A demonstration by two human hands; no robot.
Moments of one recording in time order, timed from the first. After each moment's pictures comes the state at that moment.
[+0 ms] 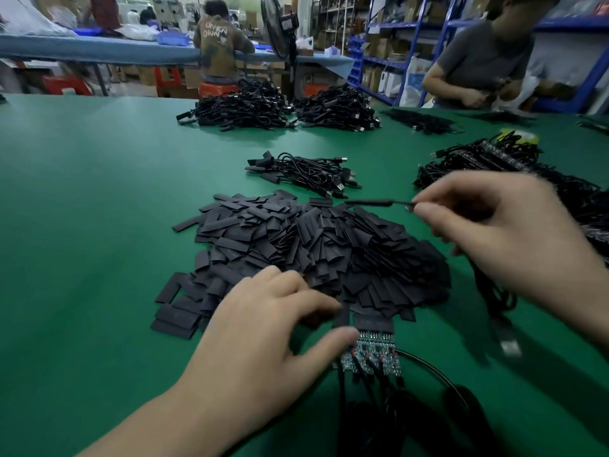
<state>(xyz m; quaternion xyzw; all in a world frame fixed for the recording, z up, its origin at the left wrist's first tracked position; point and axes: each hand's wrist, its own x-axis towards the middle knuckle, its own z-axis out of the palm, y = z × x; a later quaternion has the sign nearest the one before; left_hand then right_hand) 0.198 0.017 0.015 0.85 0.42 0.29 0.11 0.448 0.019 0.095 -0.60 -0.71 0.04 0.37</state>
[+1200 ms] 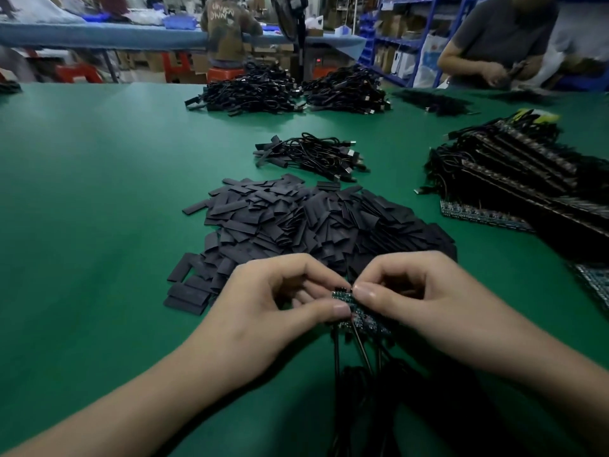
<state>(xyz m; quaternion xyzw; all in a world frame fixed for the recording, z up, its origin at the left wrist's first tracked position) 0.193 0.019 0.019 0.70 0.37 0.37 0.48 0.409 -0.004 0.042 -0.52 -0.73 0.34 0.28</state>
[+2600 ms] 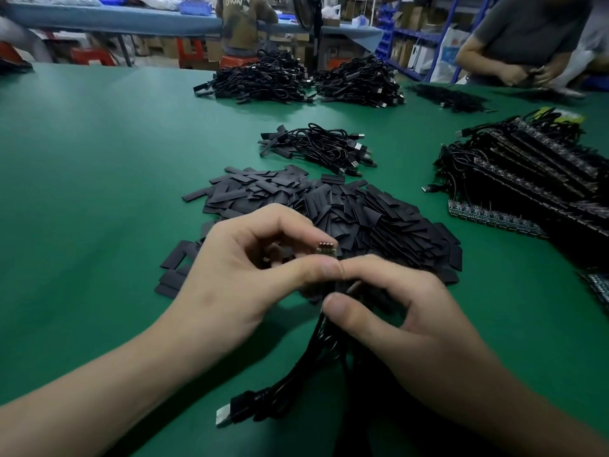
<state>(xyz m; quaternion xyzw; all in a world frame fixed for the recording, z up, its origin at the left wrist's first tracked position) 0.198 0.025 0.031 0.65 0.30 0.51 0.48 0.388 -0.017 0.025 -0.46 -0.73 0.32 0.40</state>
